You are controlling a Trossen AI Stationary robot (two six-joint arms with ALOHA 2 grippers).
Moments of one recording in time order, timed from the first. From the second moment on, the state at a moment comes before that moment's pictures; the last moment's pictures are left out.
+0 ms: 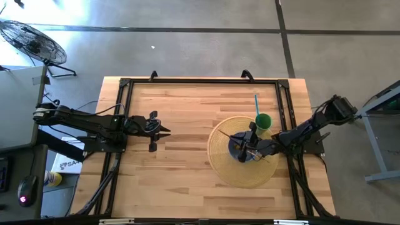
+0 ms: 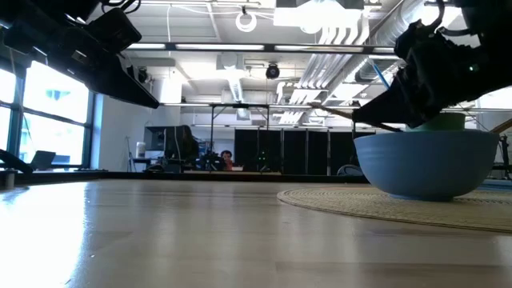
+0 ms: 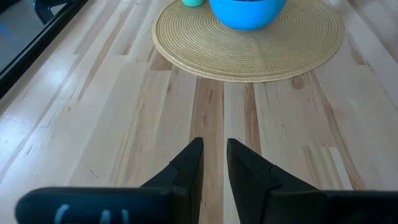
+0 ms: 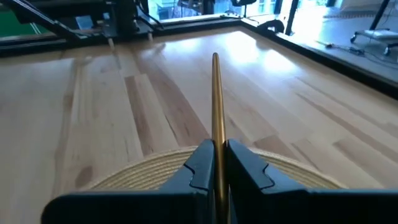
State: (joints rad) left arm -0.08 0.80 0.37 -0.05 -0.17 0.00; right arm 0.40 1.34 0.26 0.71 0.73 0.32
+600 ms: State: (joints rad) left arm -0.08 0.80 0.37 -0.05 -0.17 0.00; right arm 0.32 1.34 0.26 0.63 0.61 0.38
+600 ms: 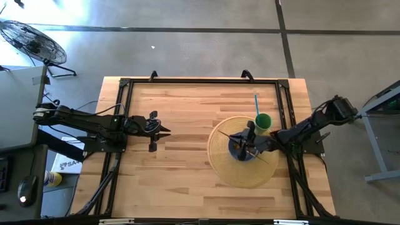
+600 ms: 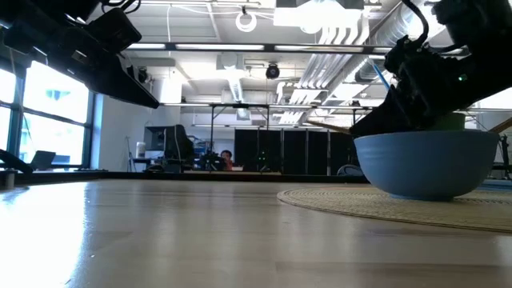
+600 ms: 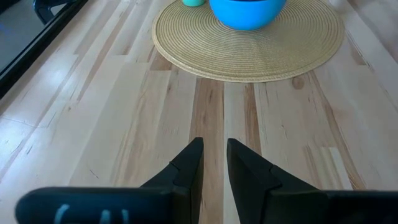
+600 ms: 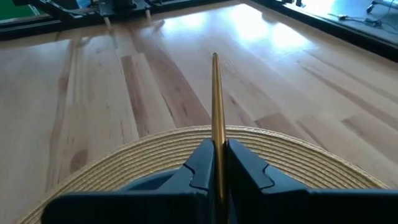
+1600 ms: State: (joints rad) left arm -0.08 0.80 0.37 -0.05 -0.15 0.00; right arm 0.29 1.33 0.26 0.69 0.54 0.32
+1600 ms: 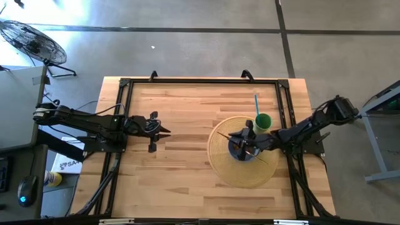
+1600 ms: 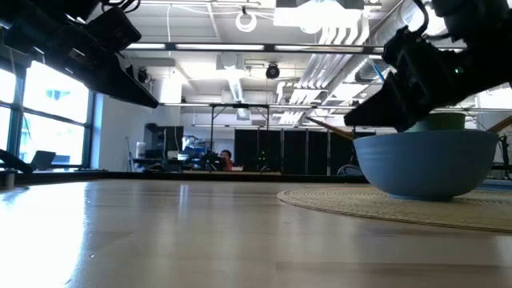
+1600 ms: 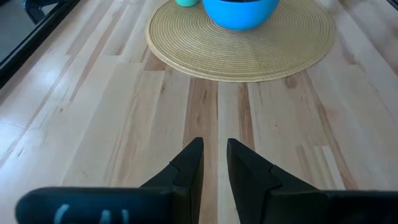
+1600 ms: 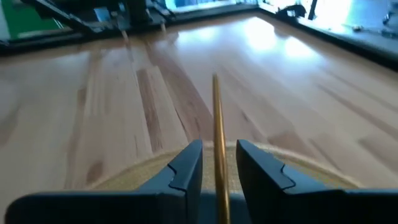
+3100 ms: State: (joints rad) left arm -0.08 0.80 0.37 0.11 -0.09 -0.03; right arm 0.12 0.78 0.26 0.57 -0.06 0.07
